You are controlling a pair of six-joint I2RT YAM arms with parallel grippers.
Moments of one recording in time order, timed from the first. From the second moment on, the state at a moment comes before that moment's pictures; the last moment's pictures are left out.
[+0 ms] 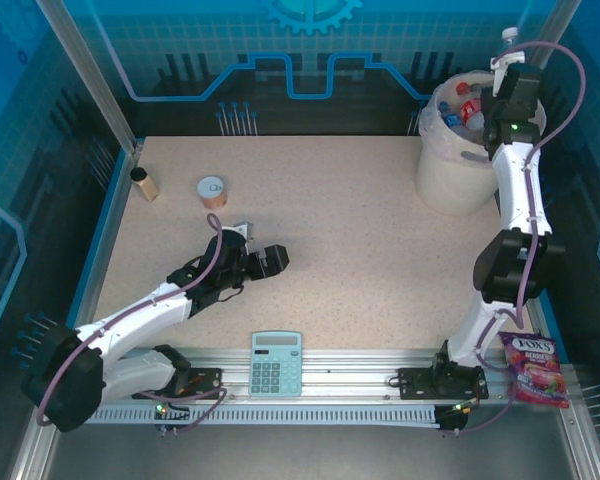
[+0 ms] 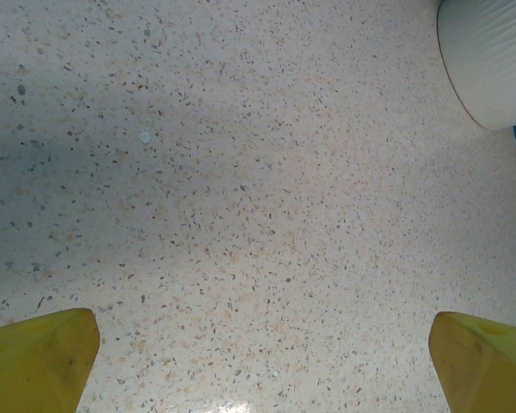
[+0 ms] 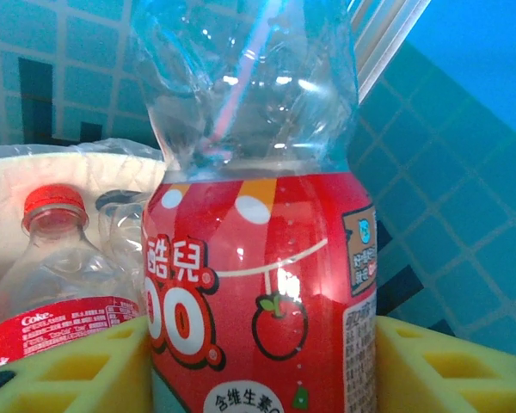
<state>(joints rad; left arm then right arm) -0.56 1.12 0.58 -0.12 0.06 -0.80 -0.20 1.89 1.96 -0.35 0.31 -0.36</state>
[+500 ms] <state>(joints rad) -0.56 1.12 0.56 -0.11 0.06 -0.81 -0.21 1.91 1.89 -0.29 0.29 -0.36</state>
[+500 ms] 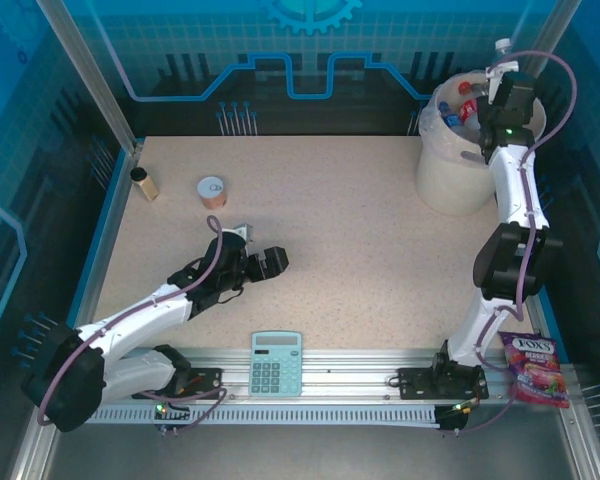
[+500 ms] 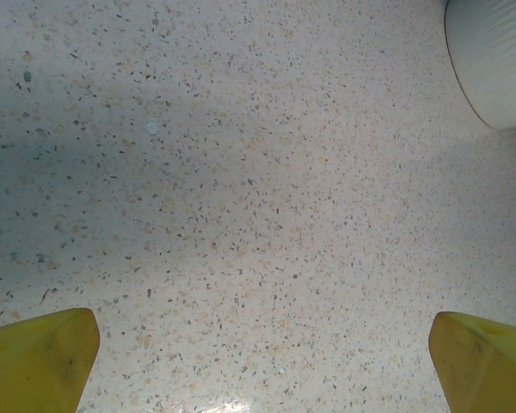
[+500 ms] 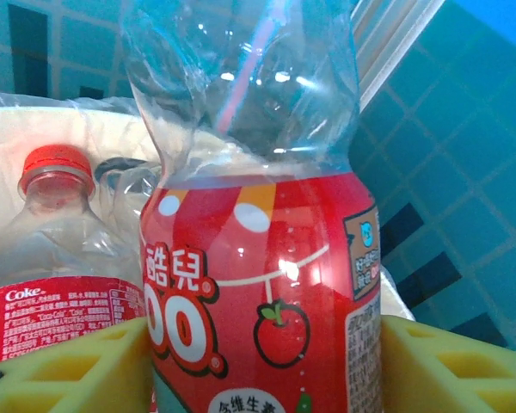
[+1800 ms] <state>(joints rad) -0.56 1.20 0.58 -0.09 0.06 -0.81 -0.24 1.98 2.02 -0.47 0.11 -0.10</state>
